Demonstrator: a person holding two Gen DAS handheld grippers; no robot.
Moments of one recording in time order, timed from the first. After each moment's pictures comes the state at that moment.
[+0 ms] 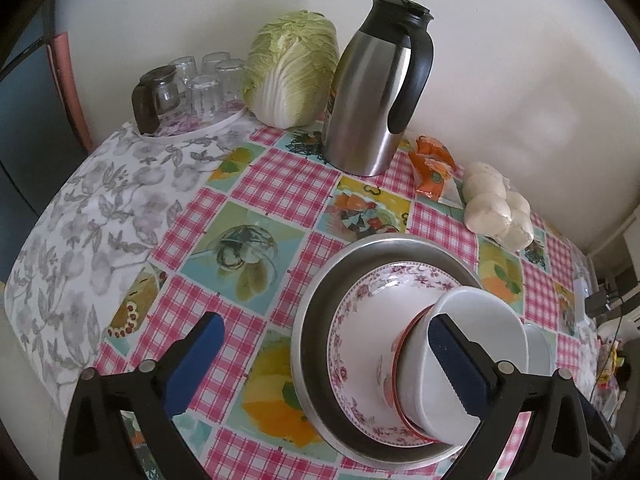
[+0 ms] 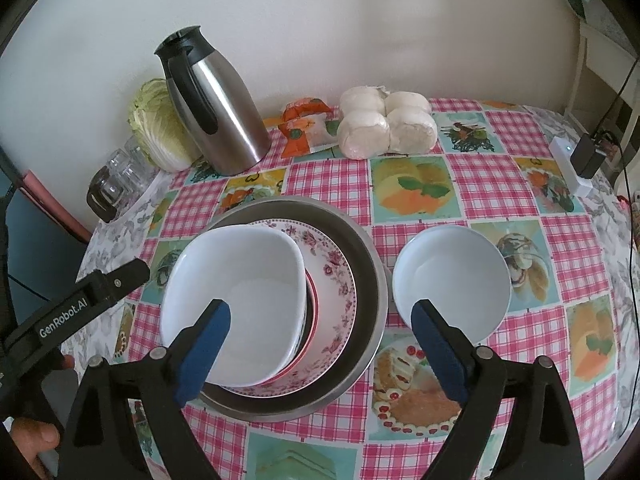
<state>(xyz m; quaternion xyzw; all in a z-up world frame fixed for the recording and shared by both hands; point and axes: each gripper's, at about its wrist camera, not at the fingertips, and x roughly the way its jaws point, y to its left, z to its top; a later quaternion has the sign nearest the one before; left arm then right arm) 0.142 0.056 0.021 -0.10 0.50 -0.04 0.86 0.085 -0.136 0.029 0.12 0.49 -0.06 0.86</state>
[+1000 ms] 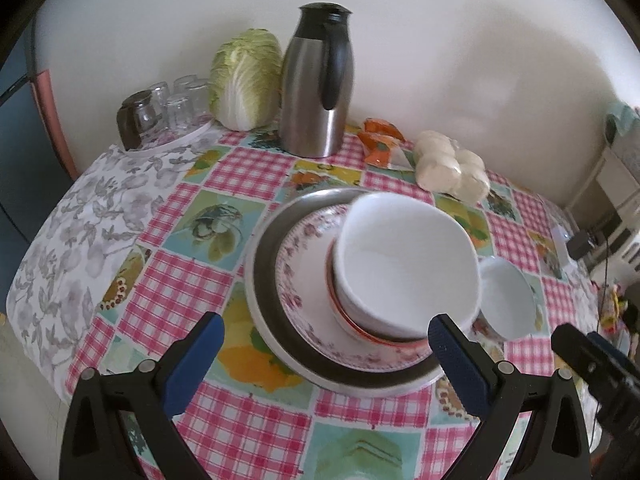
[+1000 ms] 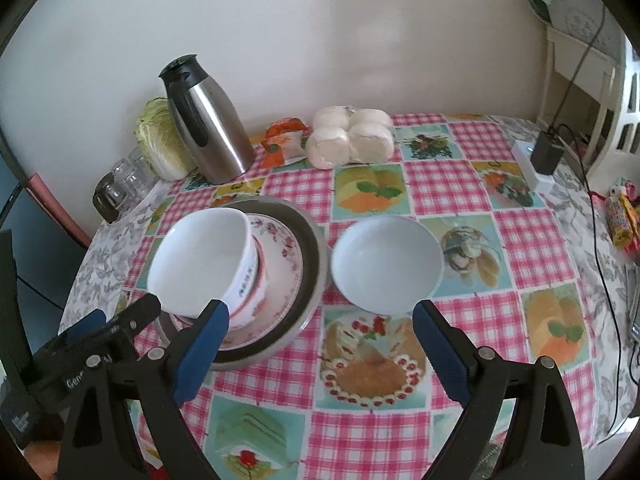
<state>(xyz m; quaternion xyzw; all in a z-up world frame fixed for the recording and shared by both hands) 0.055 0.010 0.021 -0.05 0.46 -0.08 0.88 0.016 -0.176 0.050 0.11 0.46 -0.06 0.88</state>
